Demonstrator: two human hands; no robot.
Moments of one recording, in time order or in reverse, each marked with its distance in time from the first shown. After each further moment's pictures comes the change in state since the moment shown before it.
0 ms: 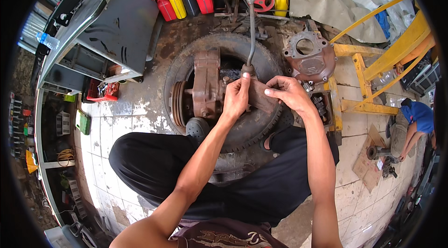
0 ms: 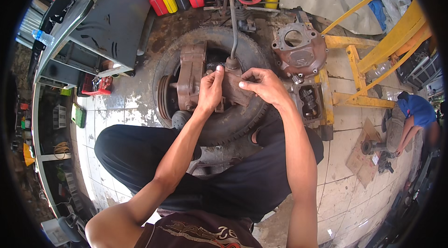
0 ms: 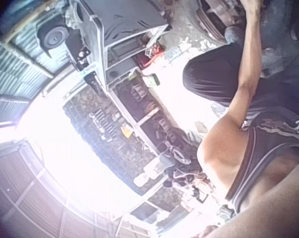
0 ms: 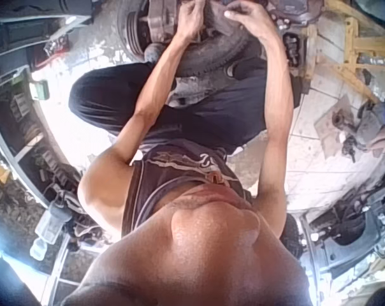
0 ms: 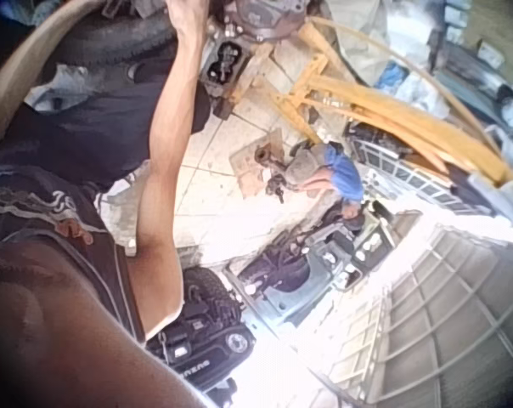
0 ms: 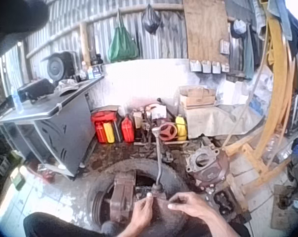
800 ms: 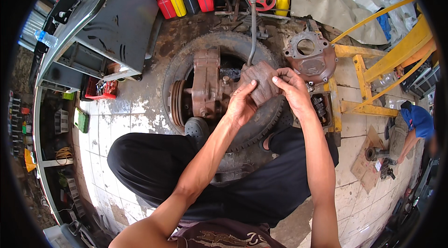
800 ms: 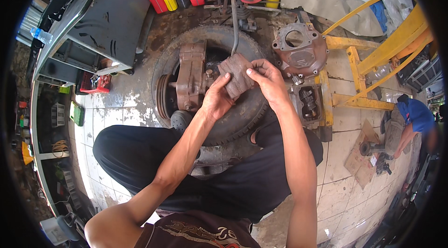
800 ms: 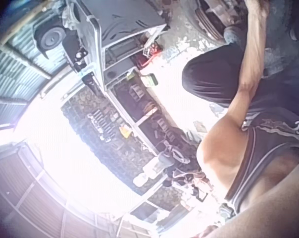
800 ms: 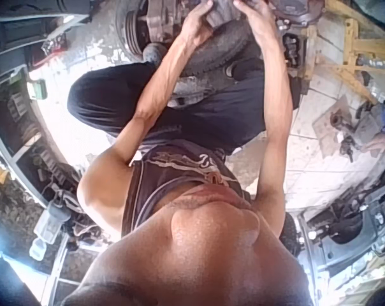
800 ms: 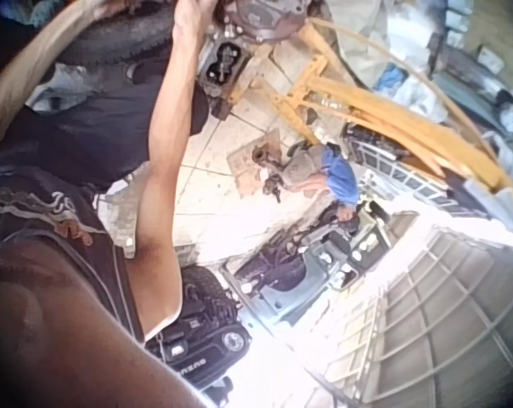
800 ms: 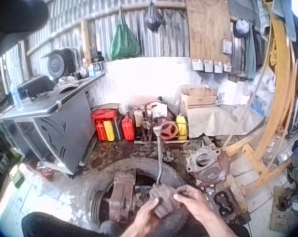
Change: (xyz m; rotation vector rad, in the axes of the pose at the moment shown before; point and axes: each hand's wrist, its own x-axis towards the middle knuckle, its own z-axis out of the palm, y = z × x) left_hand -0.011 0.012 0.012 -0.908 -0.188 -0.485; right_hand 0.008 0.011 0.004 0.472 0.183 -0.089
